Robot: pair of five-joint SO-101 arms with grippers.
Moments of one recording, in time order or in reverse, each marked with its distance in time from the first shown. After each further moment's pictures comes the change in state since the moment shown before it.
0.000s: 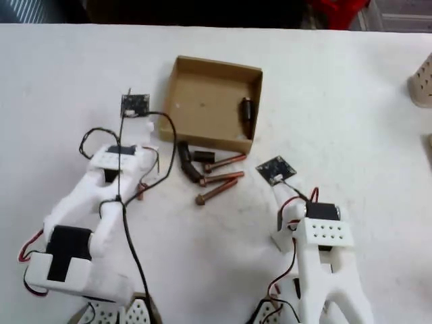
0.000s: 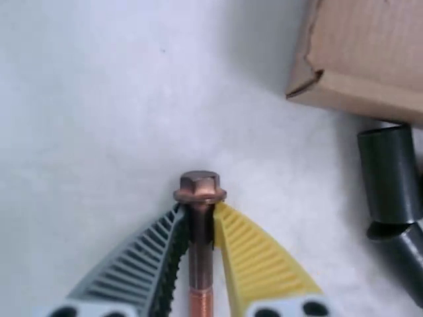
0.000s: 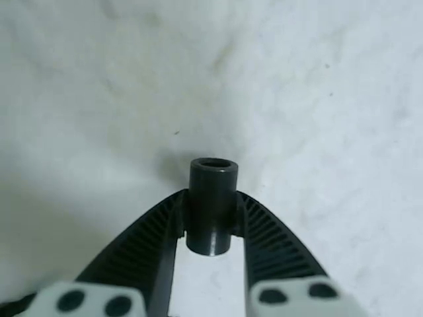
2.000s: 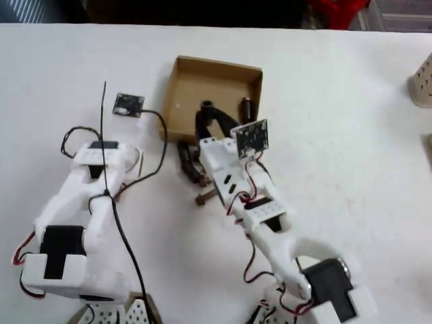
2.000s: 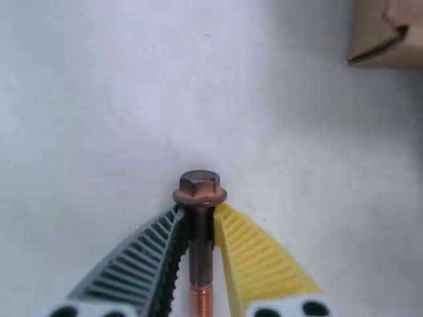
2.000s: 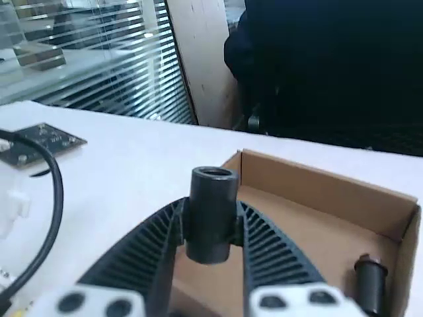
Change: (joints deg) left arm -6.3 0.1 -2.6 6.2 -24.2; right arm -27.0 33.2 -4.1 -107.5 -40.2
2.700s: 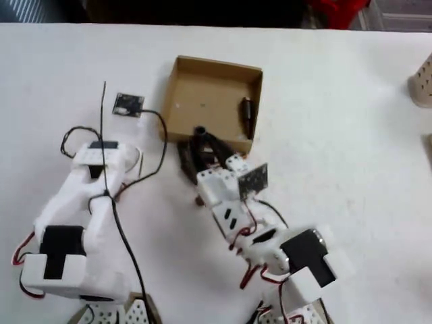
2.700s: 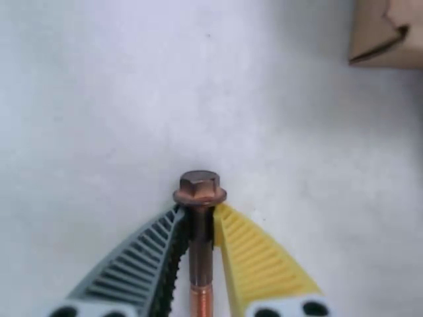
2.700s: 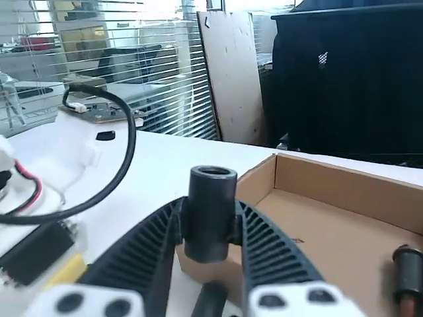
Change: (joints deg) left arm 0.0 0.0 0.0 0.0 0.0; right arm -5.1 13.2 15.2 -35.9 0.0
